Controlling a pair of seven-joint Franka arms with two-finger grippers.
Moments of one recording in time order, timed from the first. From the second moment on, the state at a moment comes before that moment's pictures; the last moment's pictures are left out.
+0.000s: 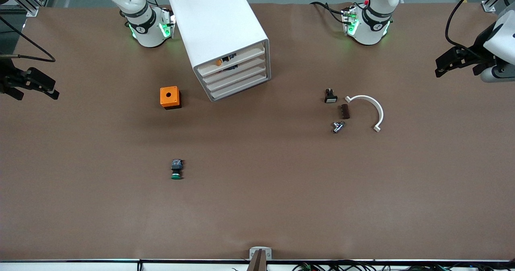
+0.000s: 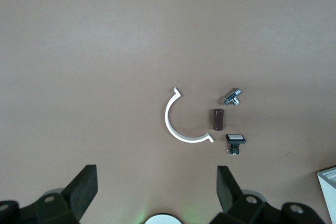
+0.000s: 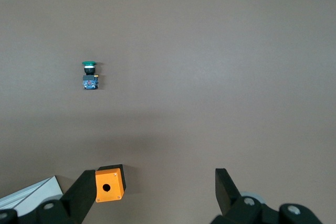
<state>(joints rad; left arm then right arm) 0.12 -0.08 -0.19 -1.62 0.02 1.49 -0.09 -0.04 -0.05 -0.02 -1.65 0.02 1.67 -0.06</state>
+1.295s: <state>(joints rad) 0.12 0.19 -0.20 -1.50 0.06 1.45 -0.30 0.07 0.20 0.01 -1.67 0.04 1.98 0.05</state>
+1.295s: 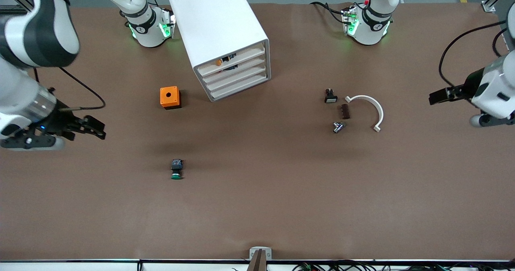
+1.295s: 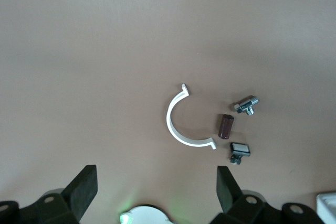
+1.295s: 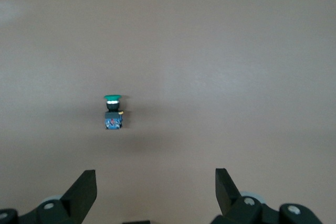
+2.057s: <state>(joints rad) -0.12 0.45 -0.21 -1.48 -0.05 1.45 -1.25 0.17 0.56 0.01 -1.67 0.10 2.33 0.26</state>
